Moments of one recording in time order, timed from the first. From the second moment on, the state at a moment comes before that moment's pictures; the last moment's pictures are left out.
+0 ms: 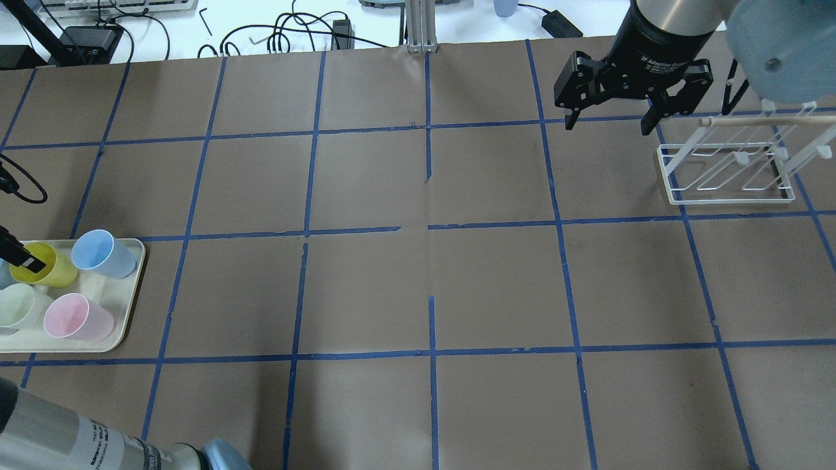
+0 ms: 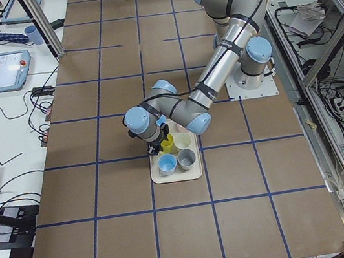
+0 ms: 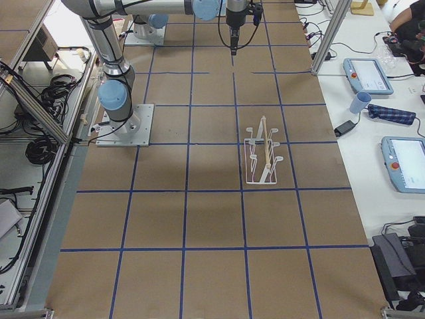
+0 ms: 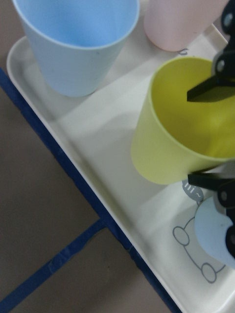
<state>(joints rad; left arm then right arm) -0.77 -2.05 -1.58 -1.31 1.64 1.42 1.58 -1.53 1.52 -1.61 -1.53 0.12</state>
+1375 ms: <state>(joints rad) -1.09 -1.81 -1.50 -1.53 1.62 0.99 1.58 -1.53 1.52 -1.61 -1.53 0.12</state>
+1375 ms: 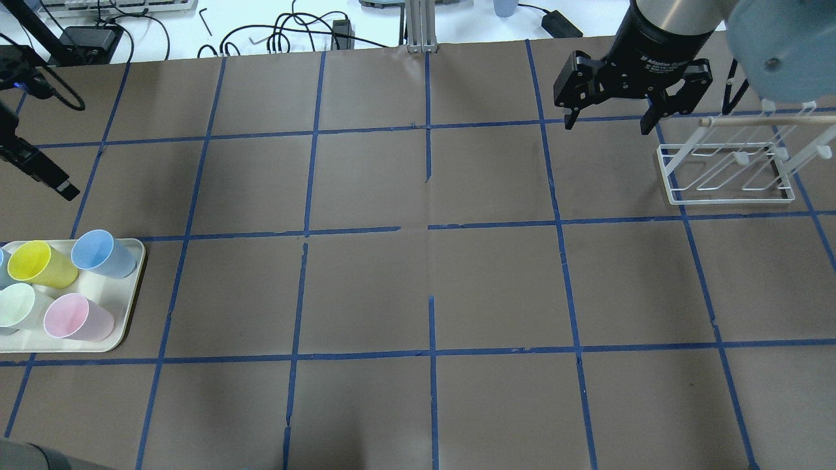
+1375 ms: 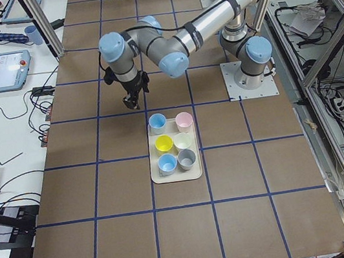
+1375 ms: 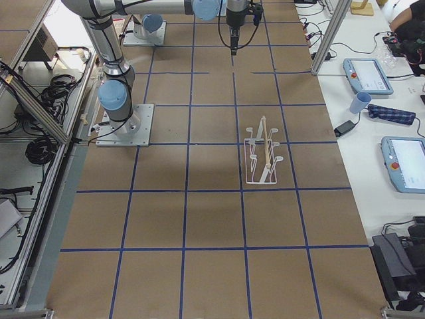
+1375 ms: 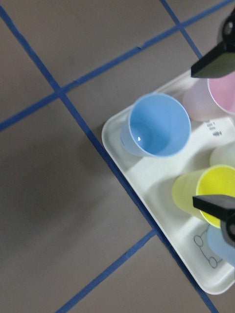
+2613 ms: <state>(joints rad) -1.54 -1.55 -1.57 -1.60 1.59 0.09 1.58 -1.53 1.52 -1.61 -1.53 0.12</state>
